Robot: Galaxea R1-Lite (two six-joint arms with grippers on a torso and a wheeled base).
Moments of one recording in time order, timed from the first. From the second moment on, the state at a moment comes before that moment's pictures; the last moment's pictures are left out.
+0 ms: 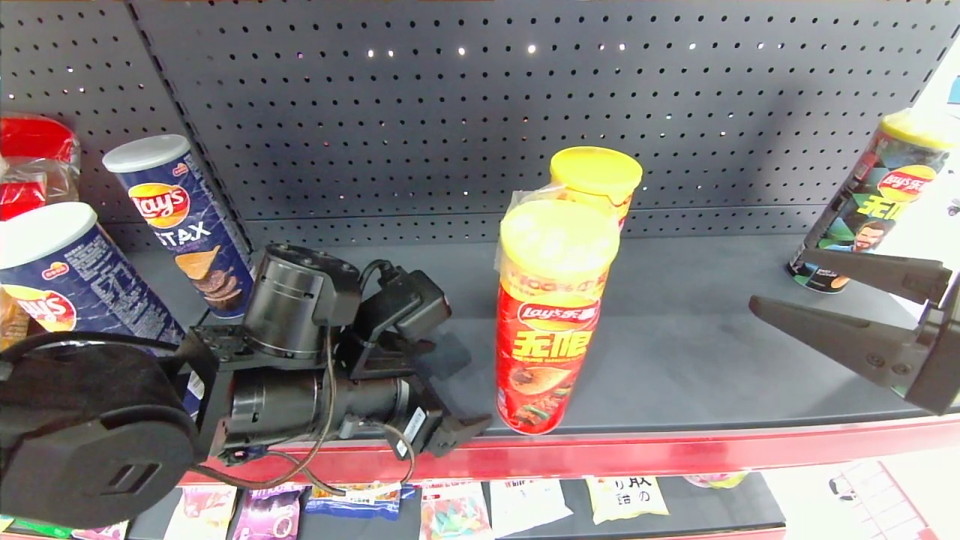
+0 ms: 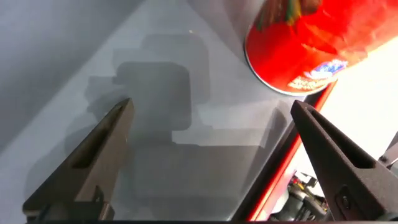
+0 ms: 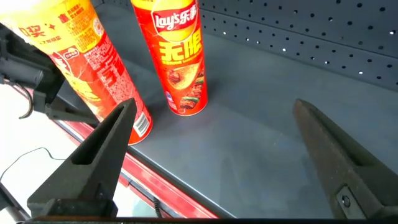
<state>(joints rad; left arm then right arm) -0.68 1.69 -0.79 -0.33 -0.18 0.20 0.44 1.07 -0.66 -0.30 0.17 -0.04</state>
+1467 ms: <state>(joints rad) -0.71 1.78 -0.93 -0.33 -0.18 0.20 0.44 1.08 -0.66 -0.30 0.17 -0.04</state>
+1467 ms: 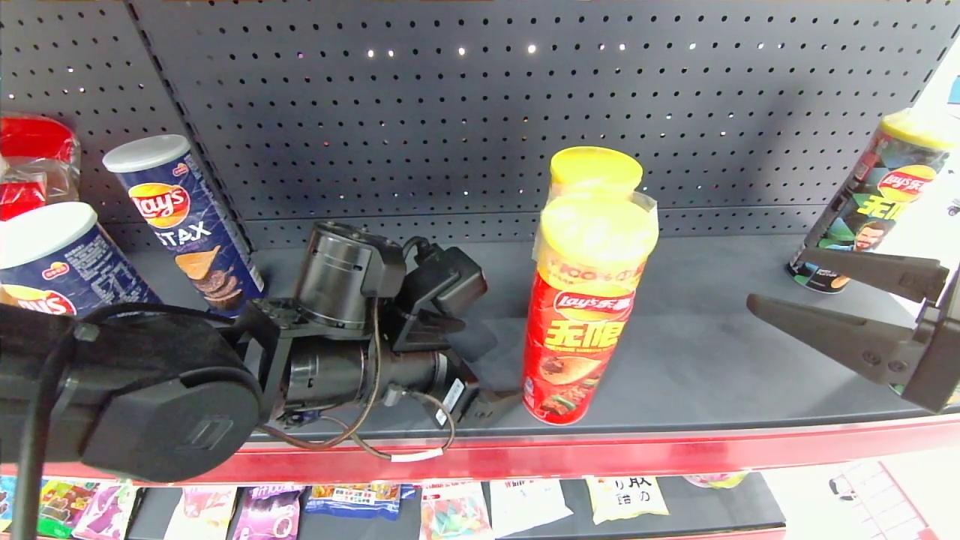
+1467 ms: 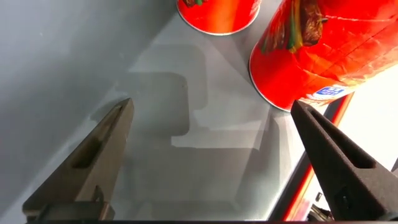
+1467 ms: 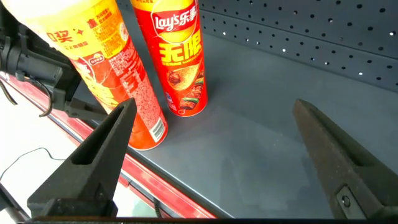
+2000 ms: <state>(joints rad) -0.71 1.79 -0.95 -0.33 -0.18 0.20 0.44 1.08 -0.66 -0.30 0.17 -0.04</state>
